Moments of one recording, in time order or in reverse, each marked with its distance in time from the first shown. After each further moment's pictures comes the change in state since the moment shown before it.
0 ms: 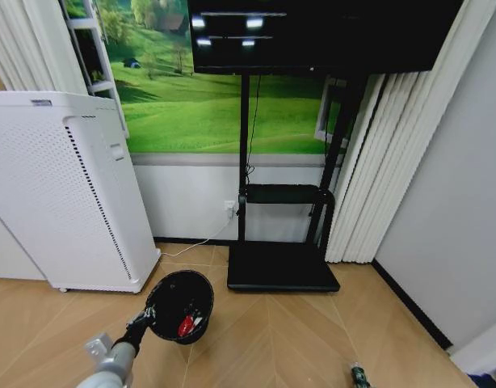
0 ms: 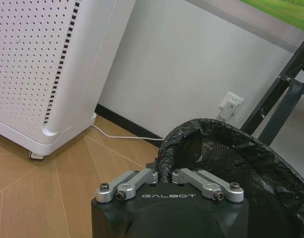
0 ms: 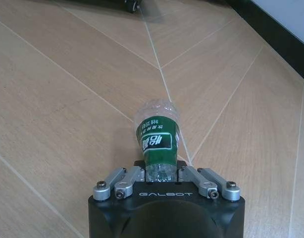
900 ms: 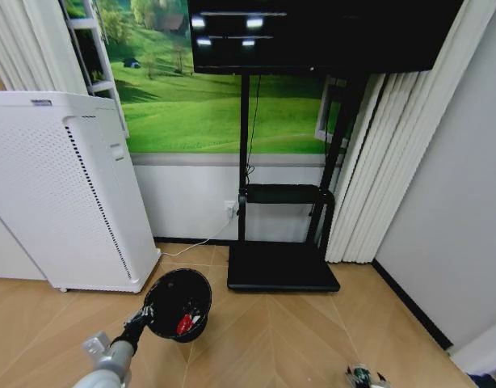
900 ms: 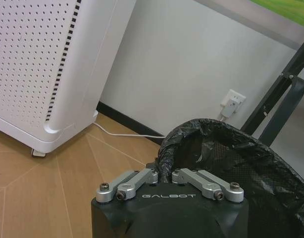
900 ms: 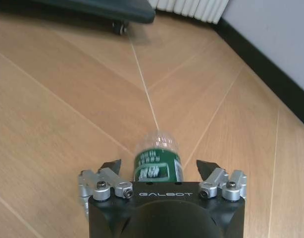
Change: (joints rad) left arm 0.001 0.001 0.001 0.006 -0.003 0.005 0.001; right arm -0.016 0.000 0.004 0.053 -0.010 0.020 0.078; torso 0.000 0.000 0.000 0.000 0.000
